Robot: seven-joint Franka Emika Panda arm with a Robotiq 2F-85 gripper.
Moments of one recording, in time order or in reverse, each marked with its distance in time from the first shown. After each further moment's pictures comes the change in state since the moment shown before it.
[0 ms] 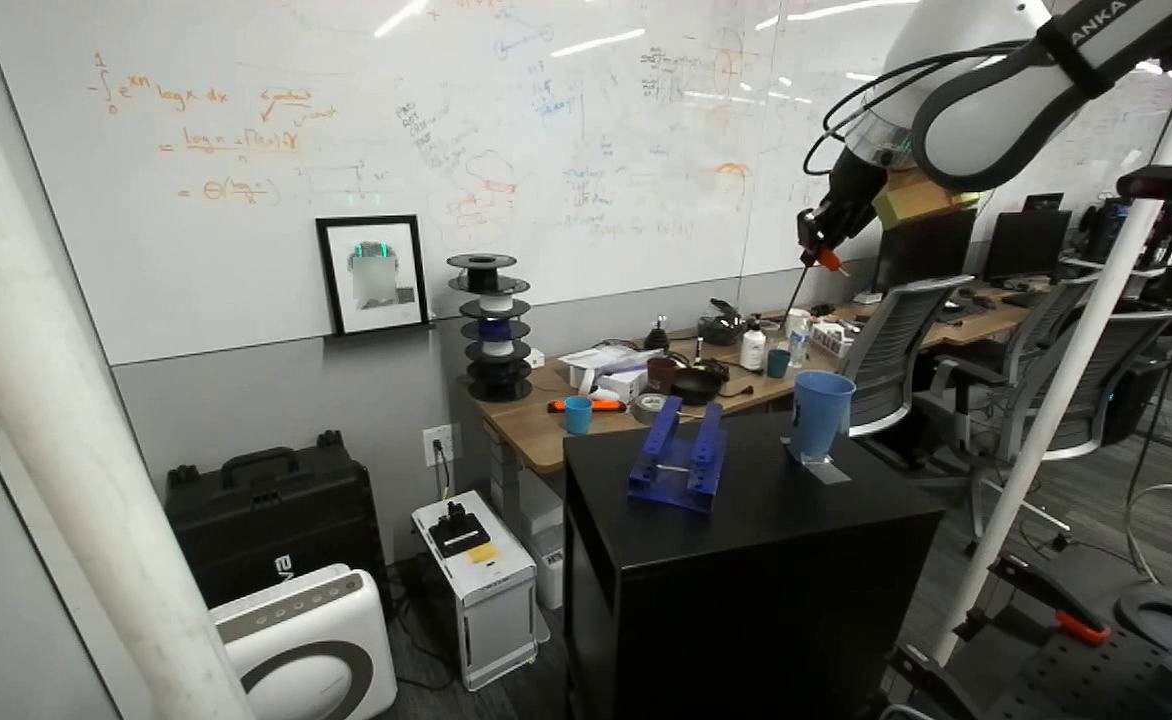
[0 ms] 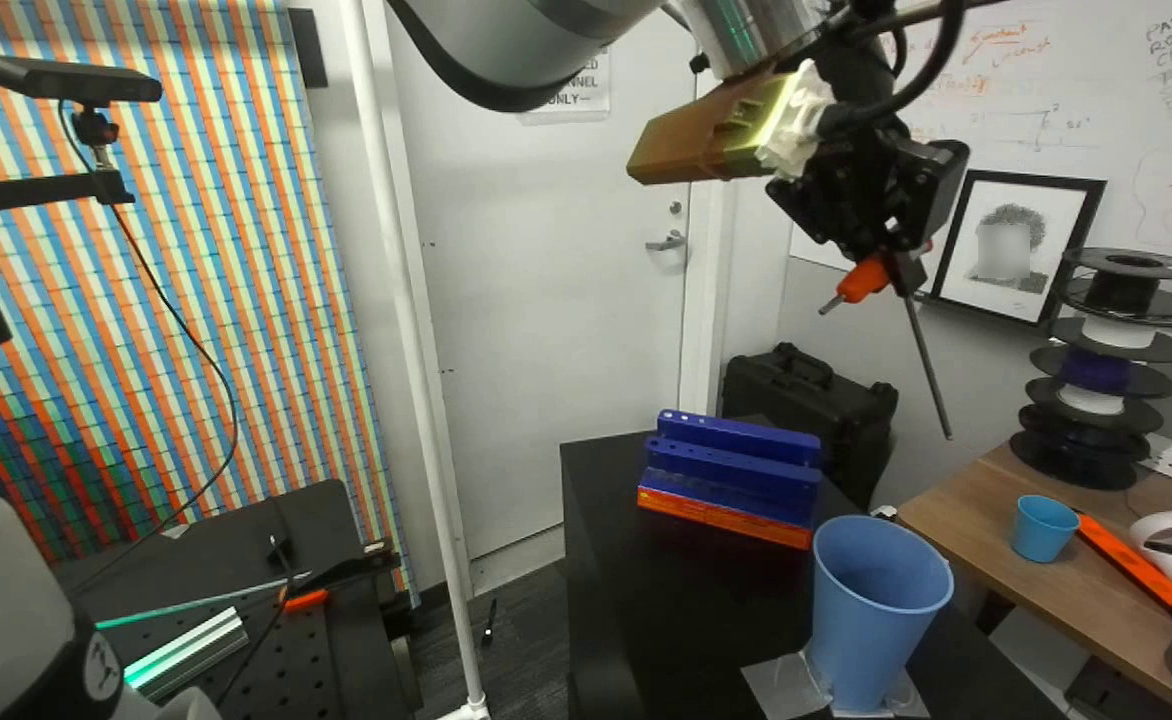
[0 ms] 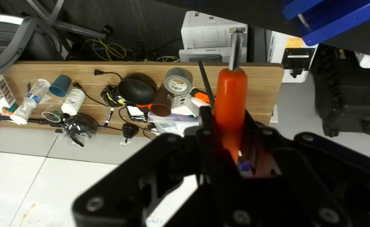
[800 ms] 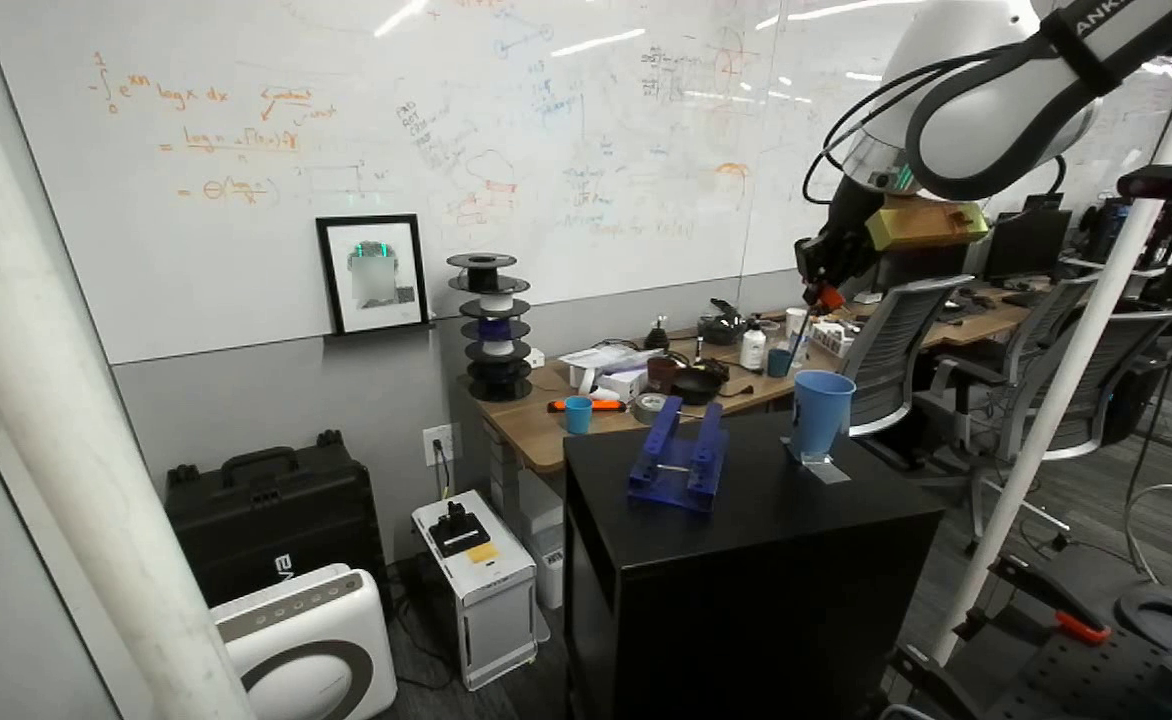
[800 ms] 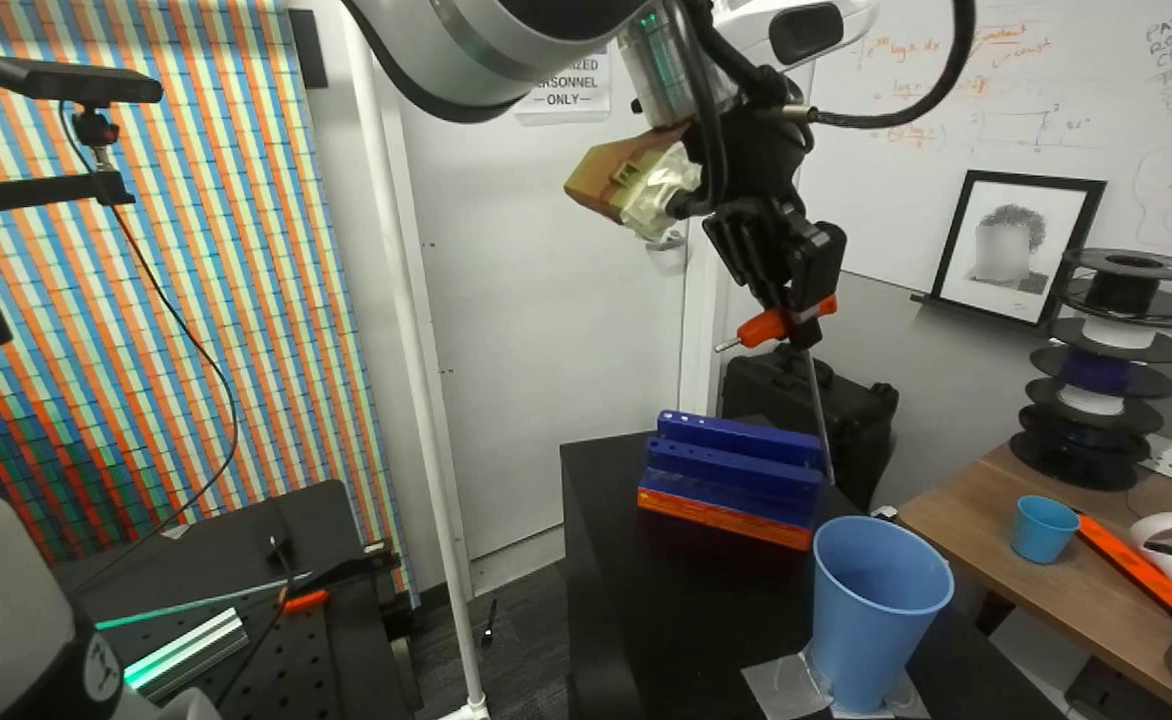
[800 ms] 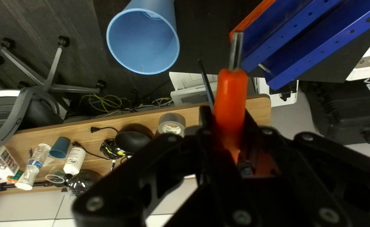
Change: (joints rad) arm -0.009 -0.041 0.078 -0.087 0.173 -0.091 0.069
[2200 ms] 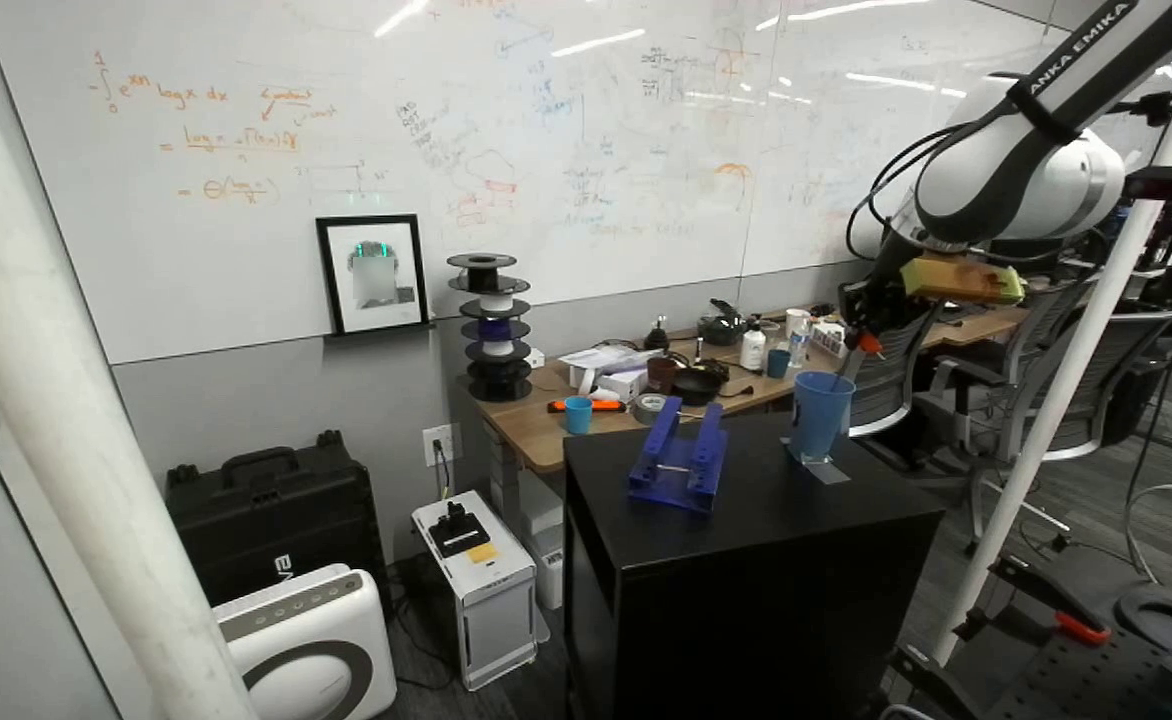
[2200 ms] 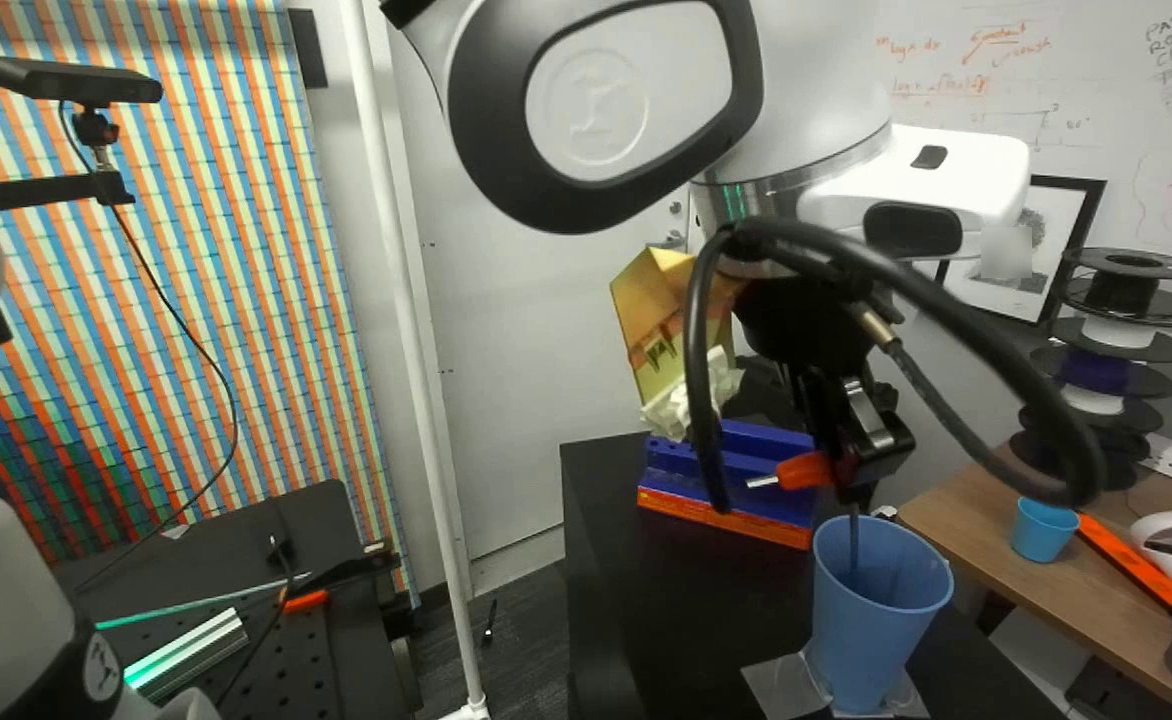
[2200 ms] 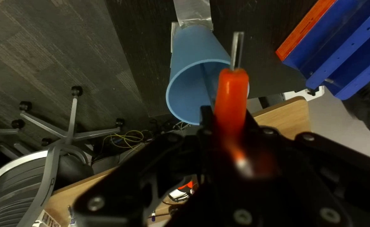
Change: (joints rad) arm -0.047 0.130 -0.135 -0.061 0.290 0.159 -0.202
